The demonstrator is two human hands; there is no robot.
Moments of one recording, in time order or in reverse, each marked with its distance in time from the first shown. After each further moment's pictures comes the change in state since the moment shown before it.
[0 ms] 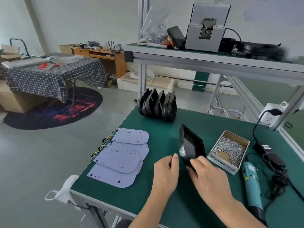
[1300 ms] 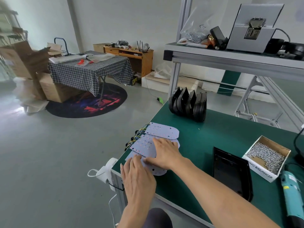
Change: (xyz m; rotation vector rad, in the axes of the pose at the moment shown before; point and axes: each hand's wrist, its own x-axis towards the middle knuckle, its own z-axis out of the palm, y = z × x) left_hand -0.058 -0.045 -0.149 0.607 0.403 -0.183; right_hand 0.098 -0.187 0.074 0.133 -0.629 -0.207
